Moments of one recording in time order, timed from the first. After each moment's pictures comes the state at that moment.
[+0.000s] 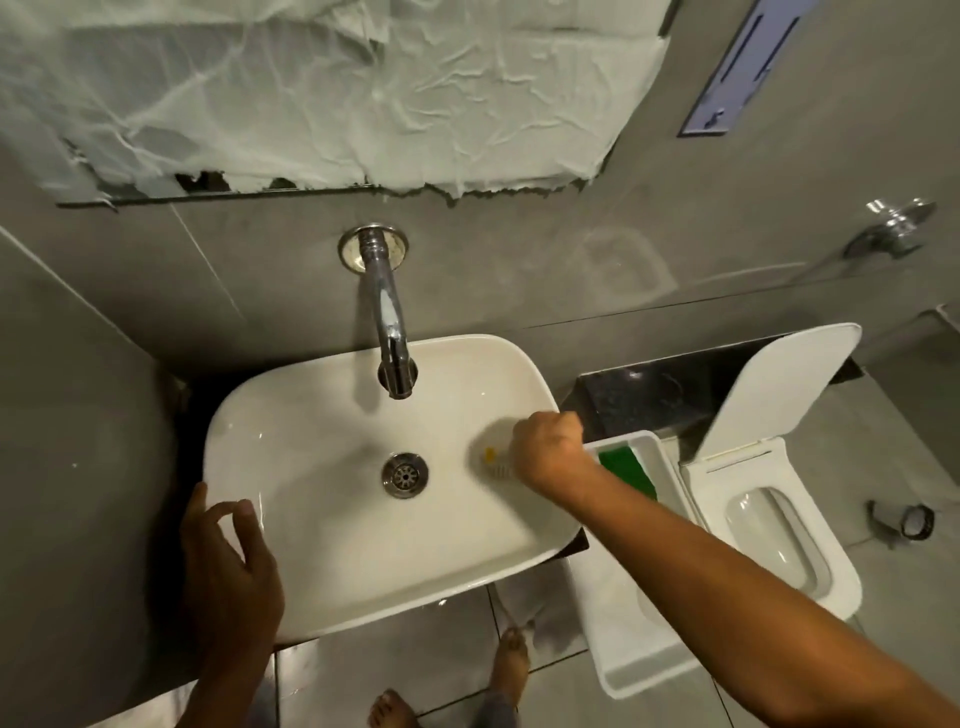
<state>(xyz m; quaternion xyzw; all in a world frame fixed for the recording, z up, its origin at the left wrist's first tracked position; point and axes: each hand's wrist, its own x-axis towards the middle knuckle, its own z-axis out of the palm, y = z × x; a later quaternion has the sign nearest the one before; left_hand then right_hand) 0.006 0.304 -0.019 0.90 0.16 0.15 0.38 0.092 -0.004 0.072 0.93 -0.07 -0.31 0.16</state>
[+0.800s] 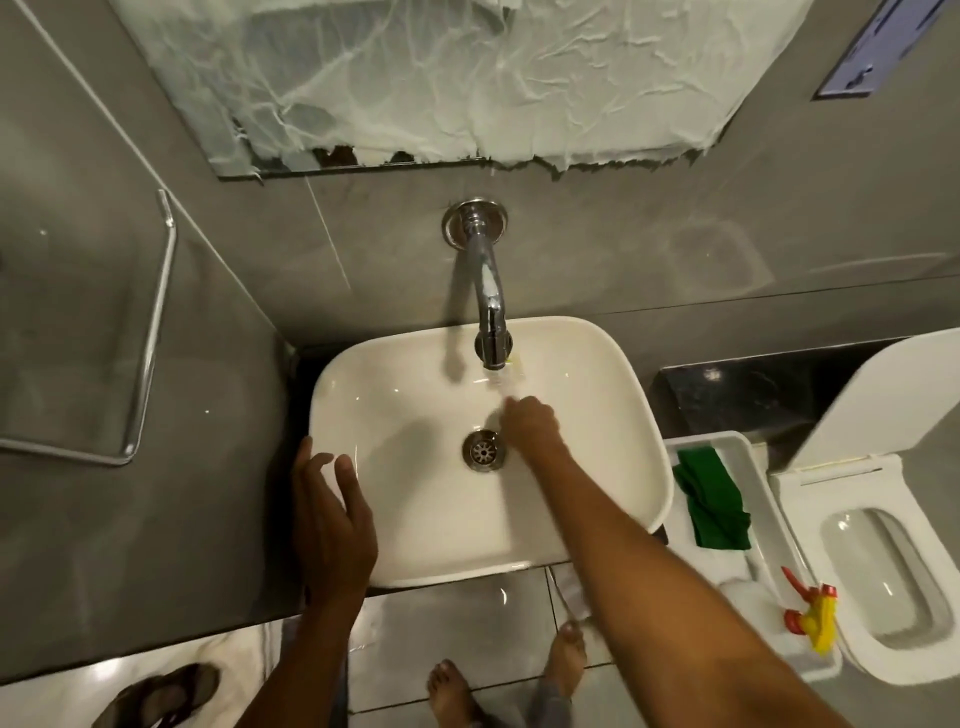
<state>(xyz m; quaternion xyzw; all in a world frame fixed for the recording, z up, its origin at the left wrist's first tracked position) 0.005 0.304 -0.021 0.90 0.16 0.18 0.37 0.121 0.079 -0.011 0.89 -0.25 -0.27 -0.28</state>
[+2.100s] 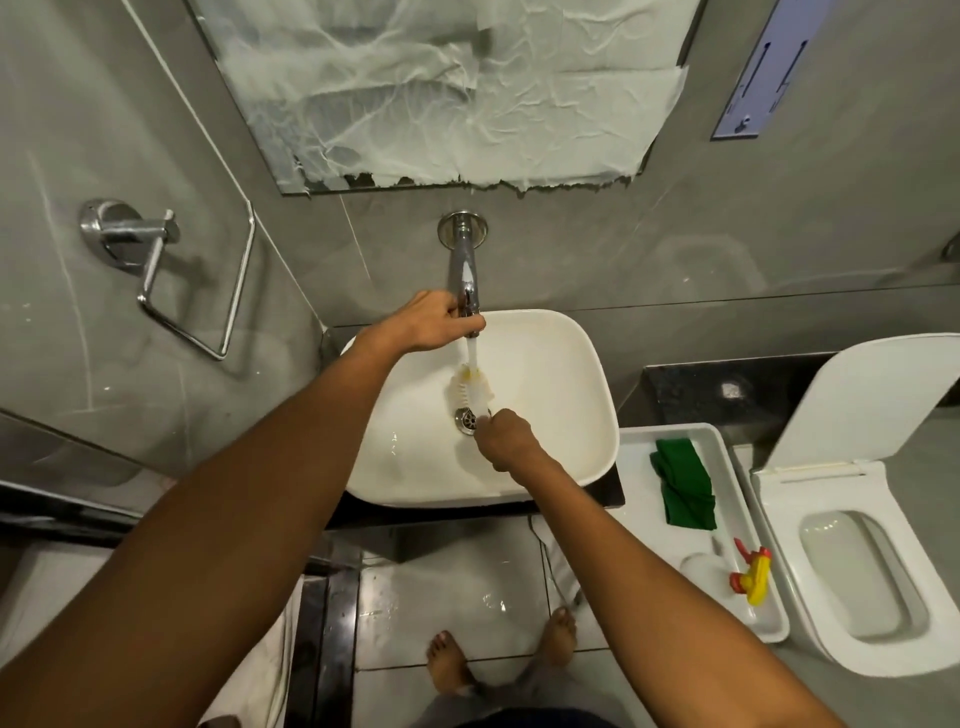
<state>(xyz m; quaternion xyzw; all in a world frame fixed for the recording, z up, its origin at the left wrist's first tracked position) 0.142 0.218 0.151 0.94 -0.07 -0.17 0.28 0.014 0.079 0.076 0.85 -0.18 -0.28 -0.41</state>
